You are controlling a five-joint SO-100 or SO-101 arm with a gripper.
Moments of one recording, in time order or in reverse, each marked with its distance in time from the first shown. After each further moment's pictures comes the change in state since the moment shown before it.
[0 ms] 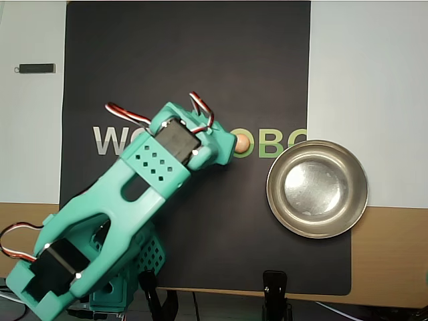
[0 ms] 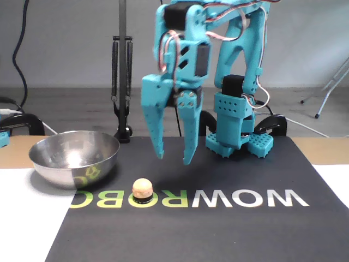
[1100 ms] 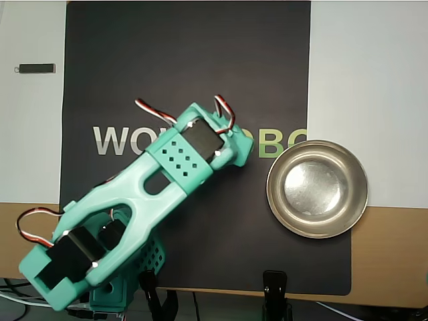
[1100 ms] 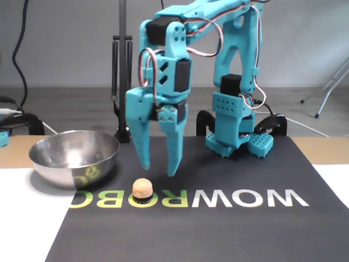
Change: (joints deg) arm 4.9 -8.5 -3.1 -5.4 0.0
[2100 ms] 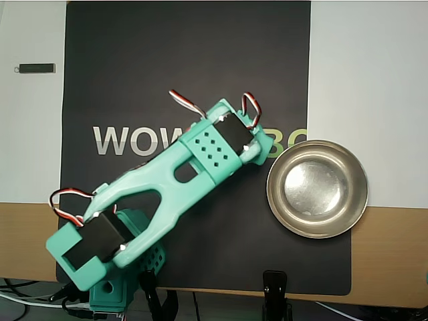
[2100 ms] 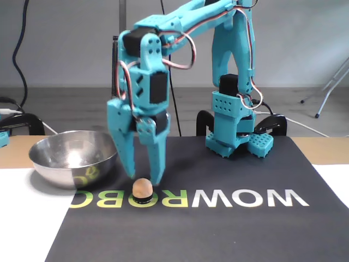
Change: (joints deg) arm 2.8 -11.3 -8.4 0.2 0.0
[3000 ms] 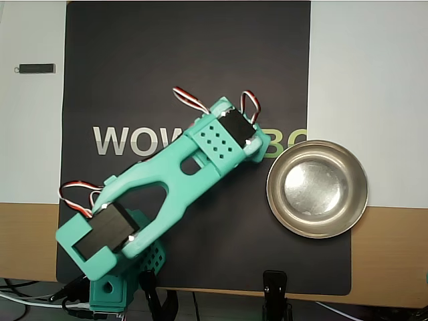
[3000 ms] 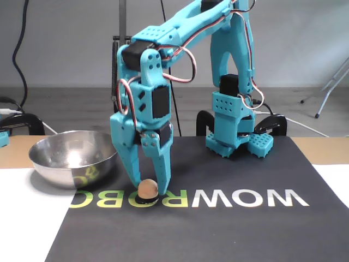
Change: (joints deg) arm -1.0 -4.7 0.0 -0.5 0.0
